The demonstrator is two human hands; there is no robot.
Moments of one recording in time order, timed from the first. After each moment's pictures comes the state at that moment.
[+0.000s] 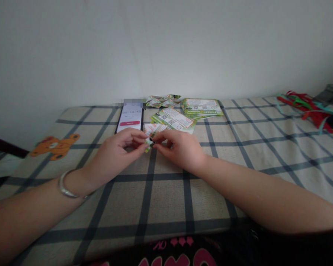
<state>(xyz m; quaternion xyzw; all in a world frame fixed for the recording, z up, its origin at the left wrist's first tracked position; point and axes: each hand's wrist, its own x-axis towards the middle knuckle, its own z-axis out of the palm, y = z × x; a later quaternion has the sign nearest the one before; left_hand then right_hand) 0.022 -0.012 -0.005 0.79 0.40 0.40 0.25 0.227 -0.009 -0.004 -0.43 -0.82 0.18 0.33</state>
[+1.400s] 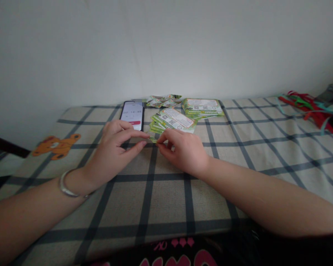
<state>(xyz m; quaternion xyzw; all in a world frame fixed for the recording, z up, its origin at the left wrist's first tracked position) 0.016 -0.011 0.002 0.82 0.40 0.40 -0.01 0.229 -0.018 -0.002 -0.43 -0.83 0.08 0.35</state>
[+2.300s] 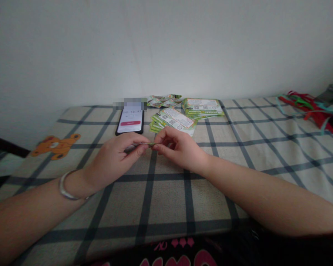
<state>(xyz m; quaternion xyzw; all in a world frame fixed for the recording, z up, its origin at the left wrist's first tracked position) 0.017 -0.015 0.000 0.87 0.33 0.37 0.05 0.225 -0.012 -0.002 -0.32 -0.74 0.43 0.40</state>
